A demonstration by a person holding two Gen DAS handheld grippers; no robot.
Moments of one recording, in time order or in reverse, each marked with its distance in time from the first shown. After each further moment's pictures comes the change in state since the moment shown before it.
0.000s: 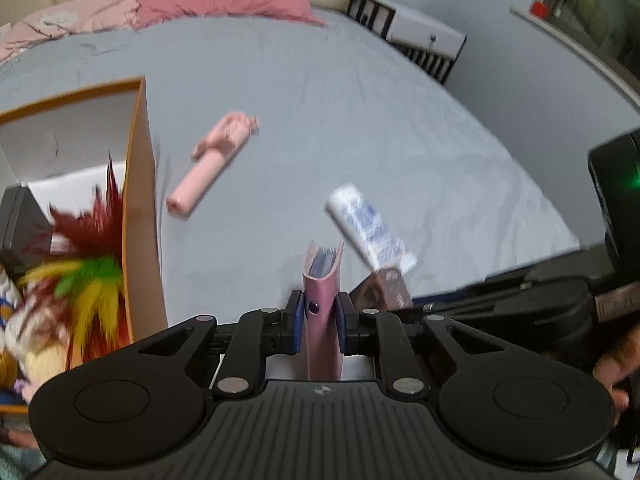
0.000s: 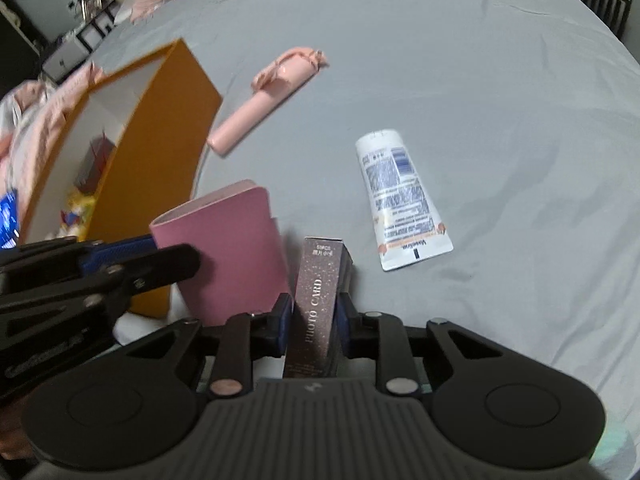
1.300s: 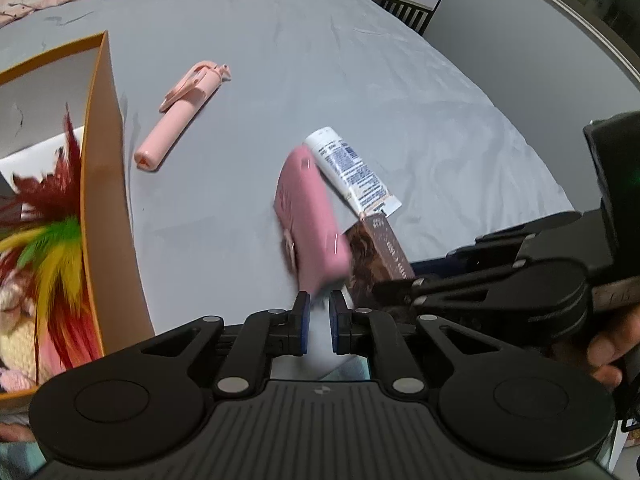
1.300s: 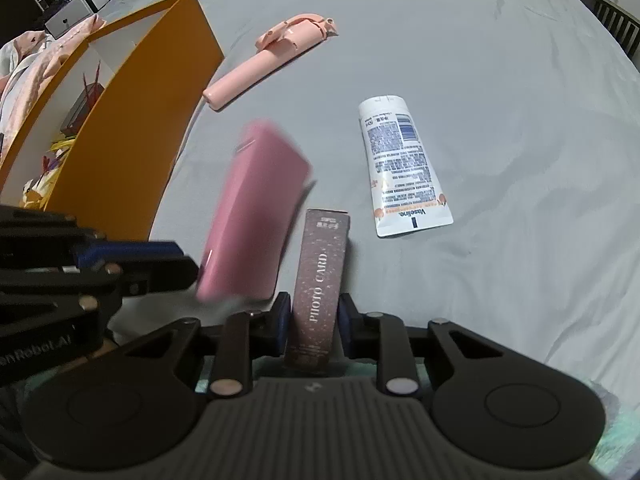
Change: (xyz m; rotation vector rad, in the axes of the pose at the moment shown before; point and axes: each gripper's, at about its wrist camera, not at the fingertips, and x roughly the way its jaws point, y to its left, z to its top) left arm 0.016 -0.001 -0.012 0.041 0.125 -0.060; right arm 0.005 0.000 -0.020 -0.067 0.017 -0.029
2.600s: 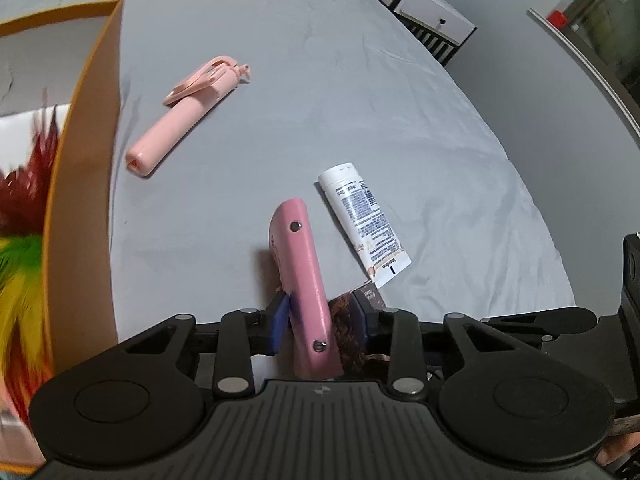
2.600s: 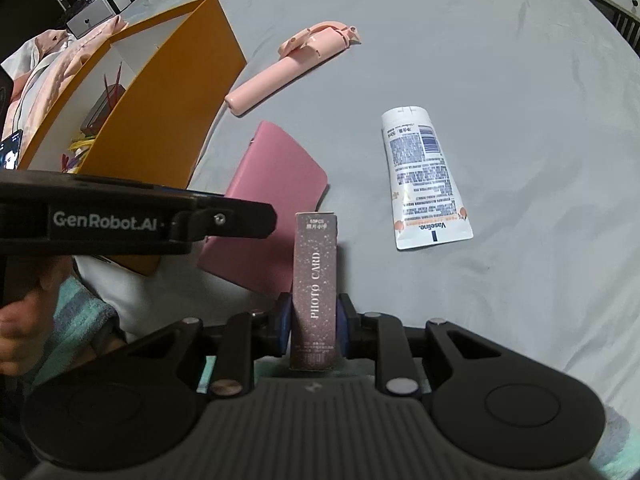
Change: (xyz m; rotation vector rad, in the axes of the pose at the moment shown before) left arm 0.032 0.026 0.033 -0.174 -0.032 -0.069; right arm 0.004 0.001 0.002 -0.026 -0.011 0.068
